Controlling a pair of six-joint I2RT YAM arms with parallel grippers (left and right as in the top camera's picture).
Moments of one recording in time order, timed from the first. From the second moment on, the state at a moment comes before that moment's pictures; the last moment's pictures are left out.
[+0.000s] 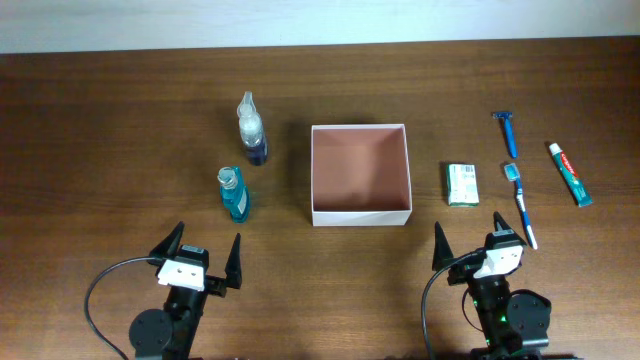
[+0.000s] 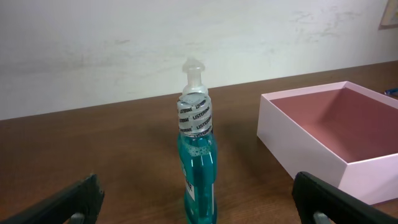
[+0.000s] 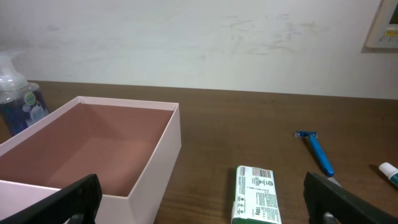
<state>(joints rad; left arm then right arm) 0.03 0.01 0.01 -0.05 0.25 0.06 0.04 0.01 0.01 -0.07 -0.09 0.00</state>
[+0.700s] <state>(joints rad) 0.03 0.01 0.01 0.09 0.38 0.06 0.04 0.01 0.01 -0.07 -0.09 0.00</state>
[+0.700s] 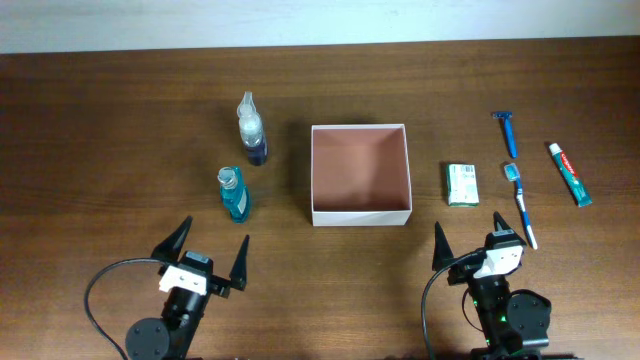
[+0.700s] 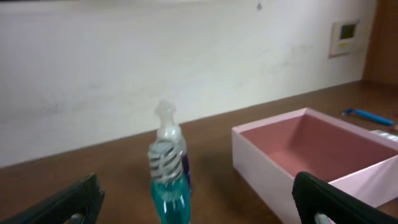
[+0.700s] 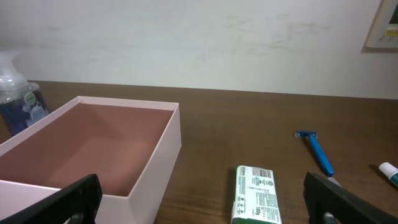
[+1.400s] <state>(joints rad) 0.03 0.52 0.66 -0.16 0.65 0.13 0.04 0.01 0.01 -0.07 -0.09 0.00</state>
